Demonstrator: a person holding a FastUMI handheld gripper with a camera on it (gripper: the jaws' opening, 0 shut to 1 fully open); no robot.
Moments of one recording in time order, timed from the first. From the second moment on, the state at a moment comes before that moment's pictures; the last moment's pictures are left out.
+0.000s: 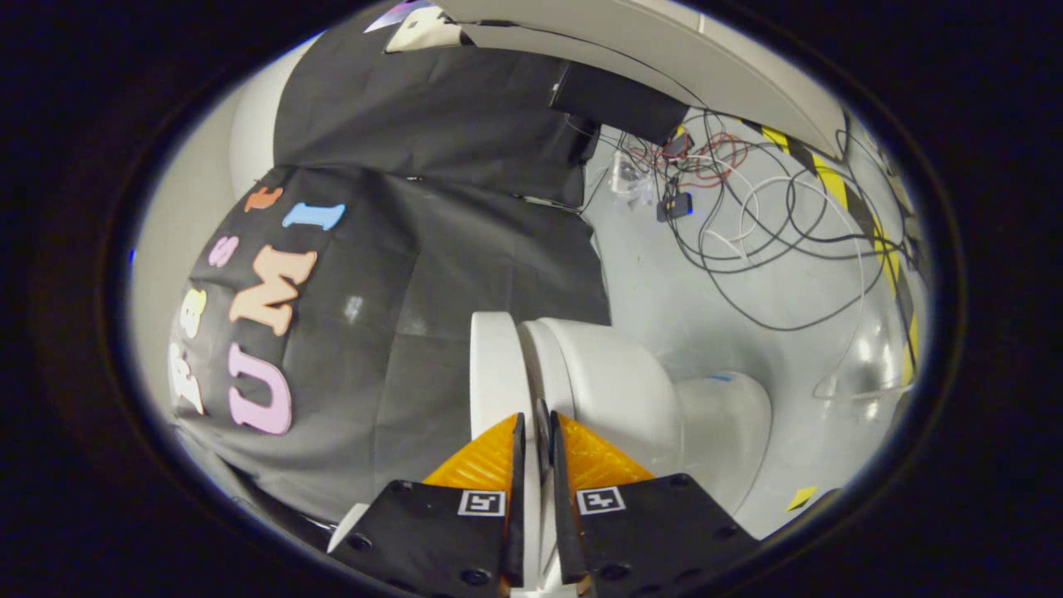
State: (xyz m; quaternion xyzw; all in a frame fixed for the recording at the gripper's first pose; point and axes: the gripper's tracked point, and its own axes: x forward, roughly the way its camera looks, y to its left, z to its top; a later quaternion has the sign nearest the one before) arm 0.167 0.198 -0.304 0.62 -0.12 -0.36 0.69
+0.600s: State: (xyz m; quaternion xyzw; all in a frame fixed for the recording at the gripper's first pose) arm 0.175 0.195 -0.250 0.57 -0.14 -0.32 0.75
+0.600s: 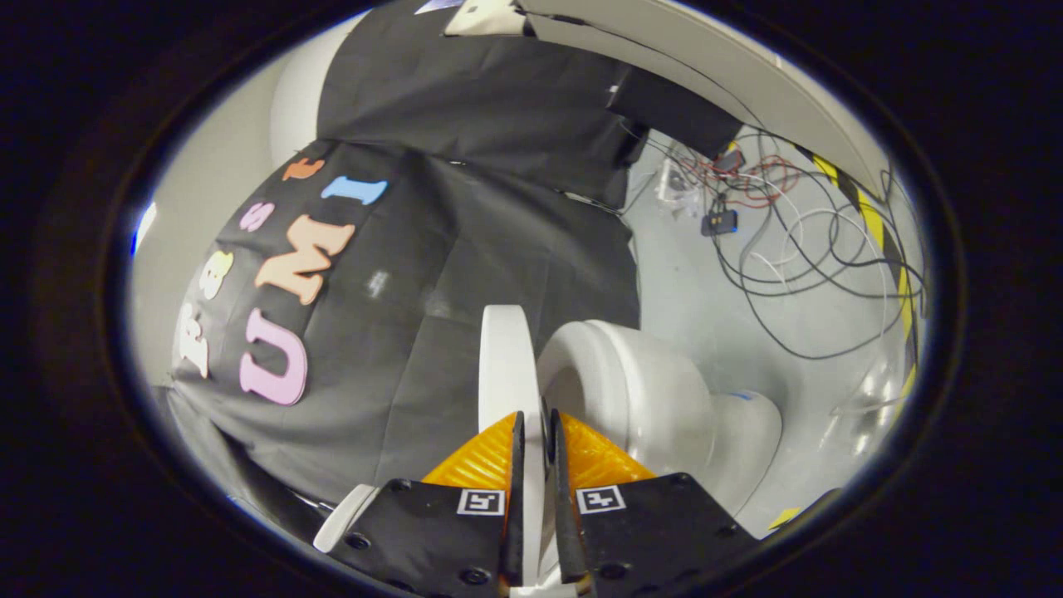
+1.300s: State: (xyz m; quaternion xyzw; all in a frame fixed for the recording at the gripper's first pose) arm 0.191 0.224 -0.166 0.43 -0.04 -0.31 0.85
